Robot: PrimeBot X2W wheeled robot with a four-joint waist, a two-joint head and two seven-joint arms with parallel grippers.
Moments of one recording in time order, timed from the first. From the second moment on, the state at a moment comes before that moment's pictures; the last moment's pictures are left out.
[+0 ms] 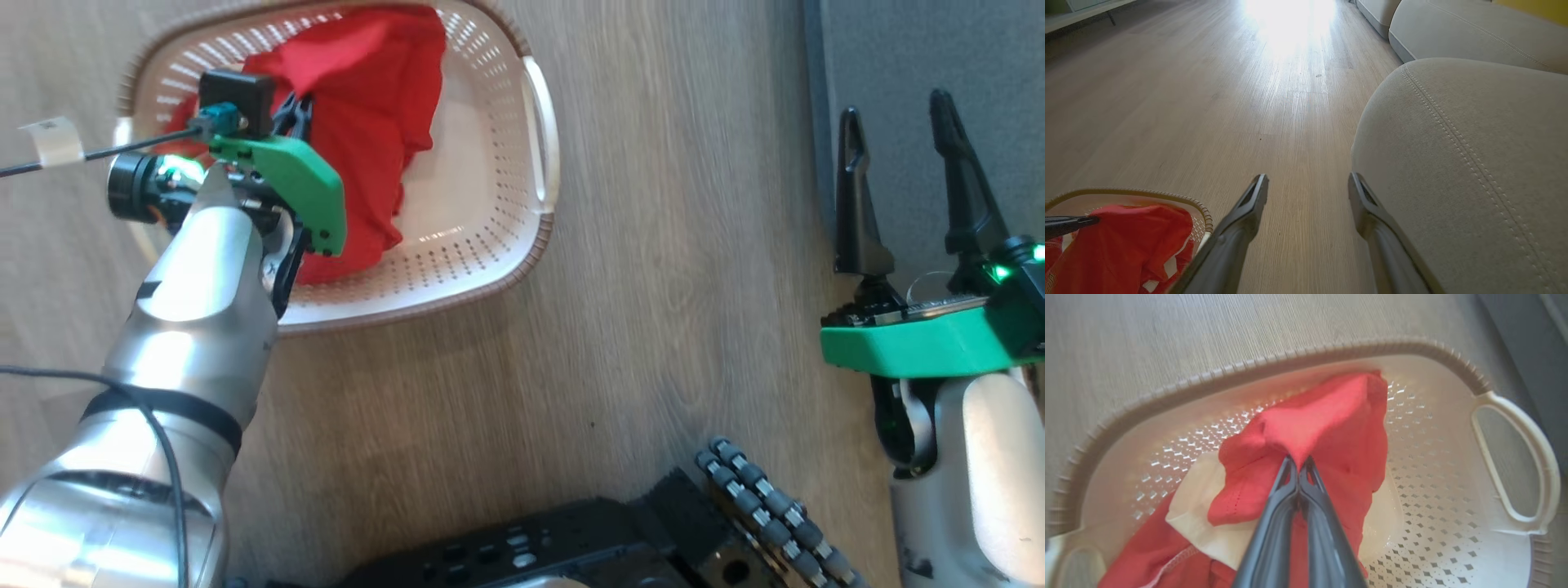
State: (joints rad) left arm -1.02 0.07 -0.41 1.19 -0.32 -0.03 -0.25; right arm -0.27 -0.04 -0.03 -0.08 0.07 0.13 -0.26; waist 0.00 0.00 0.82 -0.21
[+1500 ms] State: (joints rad) left arm -0.24 0.22 -0.20 0.26 -0.43 0.08 -0.15; right arm -0.02 -0.04 -0.02 0.13 0.04 0.13 -0.26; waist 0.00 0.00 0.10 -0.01
